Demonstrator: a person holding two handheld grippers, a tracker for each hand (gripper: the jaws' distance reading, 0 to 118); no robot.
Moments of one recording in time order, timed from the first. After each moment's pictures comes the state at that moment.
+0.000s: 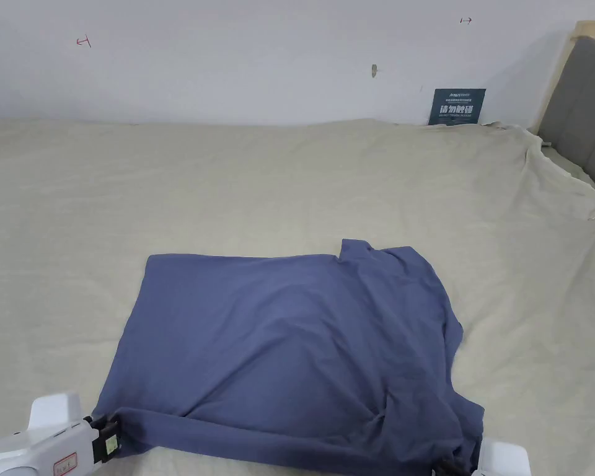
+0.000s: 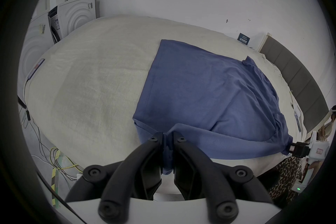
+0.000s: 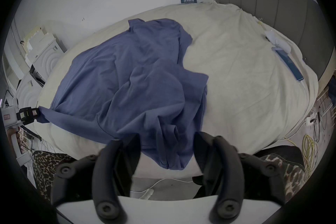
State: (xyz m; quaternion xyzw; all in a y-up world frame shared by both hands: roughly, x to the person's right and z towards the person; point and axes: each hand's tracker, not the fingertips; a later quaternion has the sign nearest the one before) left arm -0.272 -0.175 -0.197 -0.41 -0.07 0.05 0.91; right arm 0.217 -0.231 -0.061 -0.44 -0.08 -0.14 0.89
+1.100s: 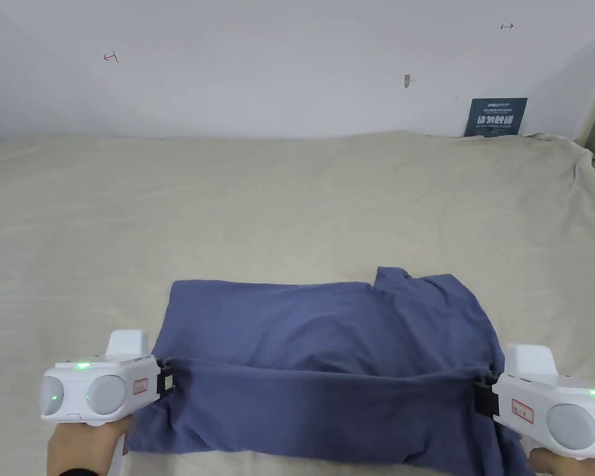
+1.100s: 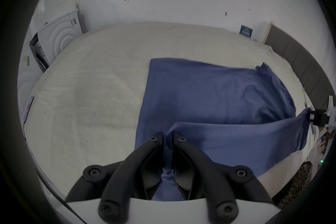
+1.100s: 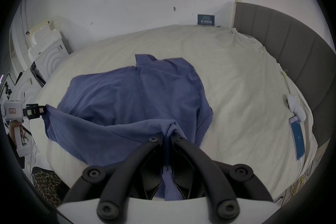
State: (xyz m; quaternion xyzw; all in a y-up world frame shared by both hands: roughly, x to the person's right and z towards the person) left arm -0.232 -0.173 -0.361 -0.43 -0.08 -0.03 0.90; right arm 0.250 -0.166 -0.235 -0.41 -0.05 -0.07 0.91
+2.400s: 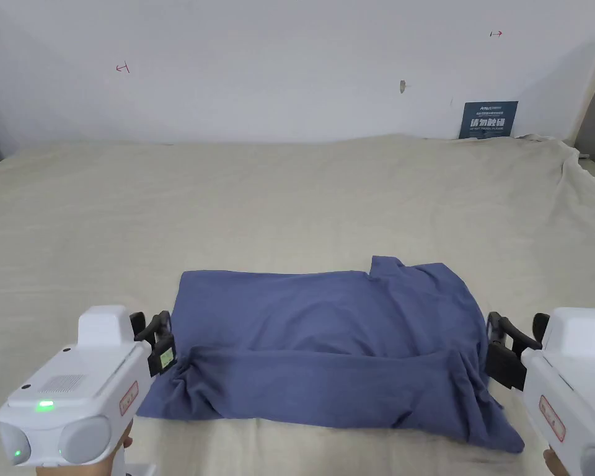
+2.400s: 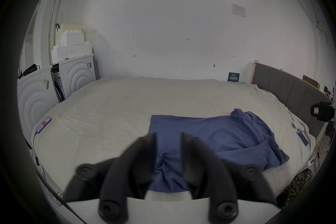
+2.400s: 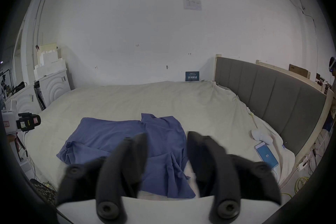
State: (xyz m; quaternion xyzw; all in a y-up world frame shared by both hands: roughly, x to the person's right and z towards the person) left arm -0.224 -0.079 -0.208 -0.19 -0.07 0.00 0.98; right arm 0.197 -0.051 -0.095 -0.18 -0.11 -0.03 0.98
